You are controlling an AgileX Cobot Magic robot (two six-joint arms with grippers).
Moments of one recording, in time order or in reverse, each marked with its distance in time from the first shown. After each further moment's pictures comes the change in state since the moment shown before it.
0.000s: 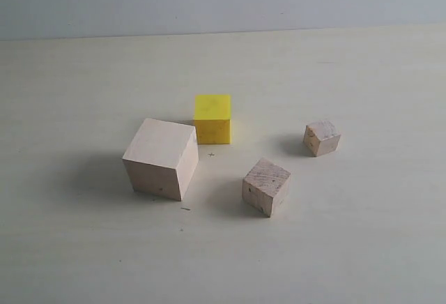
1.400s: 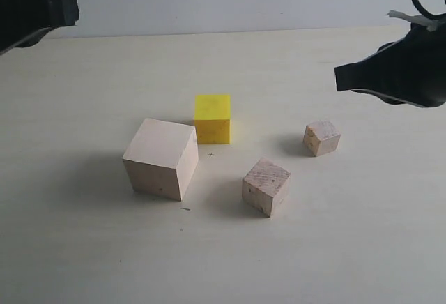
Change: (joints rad) left arm -0.499 0.642 -0.215 -0.173 0.104 0.039; right arm 0.352 0.945 -0.391 0.176 0.592 -0.098
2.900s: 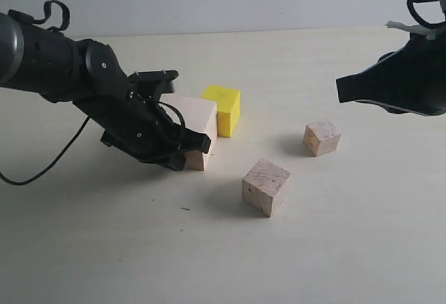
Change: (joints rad) left arm -0.046 0.893 -0.349 -0.301 0.321 0.225; right arm 0.000 0.004 0.000 -0.019 0.055 -0.002
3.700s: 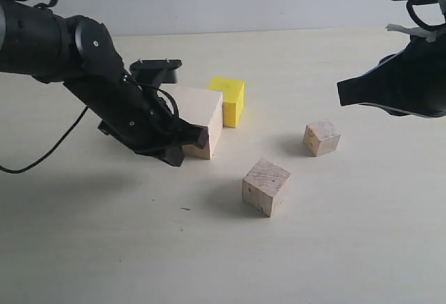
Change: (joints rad) left arm 0.009 -0.067 -0.025 0.042 0.123 0.037; right arm 0.000 0.000 0.000 -0.011 0.015 0.000
